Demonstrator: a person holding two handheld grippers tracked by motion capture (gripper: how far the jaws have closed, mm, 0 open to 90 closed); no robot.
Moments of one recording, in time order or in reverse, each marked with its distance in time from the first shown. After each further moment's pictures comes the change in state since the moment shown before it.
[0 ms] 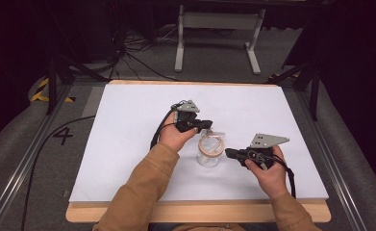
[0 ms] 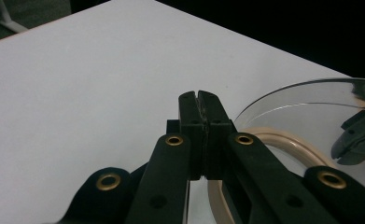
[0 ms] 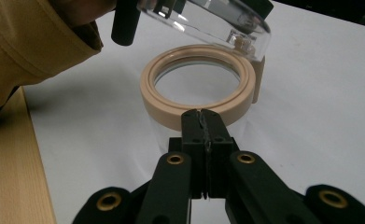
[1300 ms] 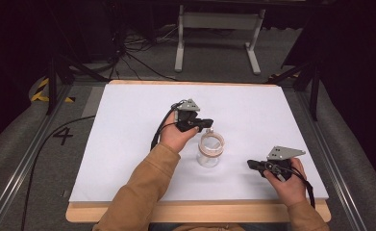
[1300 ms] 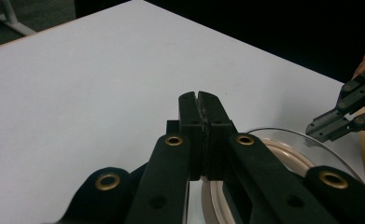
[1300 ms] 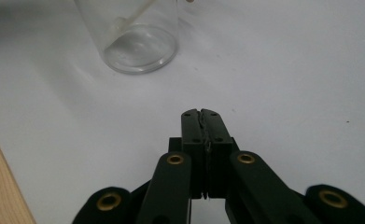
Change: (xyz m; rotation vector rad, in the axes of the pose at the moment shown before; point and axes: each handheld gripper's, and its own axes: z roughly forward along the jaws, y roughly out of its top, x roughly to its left) left arm -0.004 0.004 0.000 -0.015 0.015 -0.012; right arm -0.019 -0.056 -0.036 0.163 -0.153 0.031
